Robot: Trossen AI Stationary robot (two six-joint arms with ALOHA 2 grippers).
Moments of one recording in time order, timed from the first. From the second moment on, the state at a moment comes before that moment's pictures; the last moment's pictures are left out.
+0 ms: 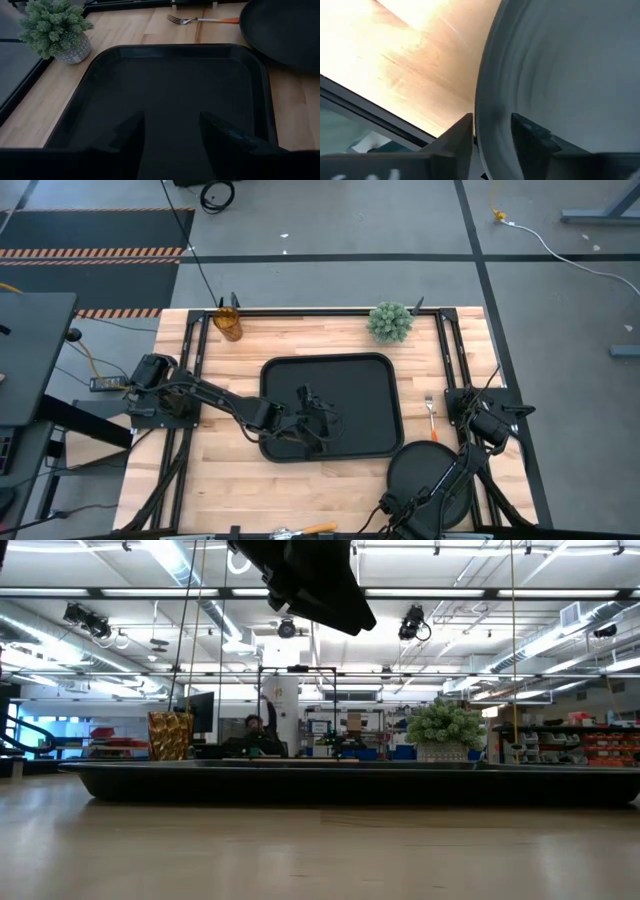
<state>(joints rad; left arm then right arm) -0.31 1.77 1.27 -0.19 -0.61 -0.21 0.91 2.21 1.67 -1.12 -0.09 1.80</state>
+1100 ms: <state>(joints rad) -0.32 1.77 1.27 -0.19 -0.50 -0.19 0.92 2.21 1.70 -1.10 -0.10 1.78</state>
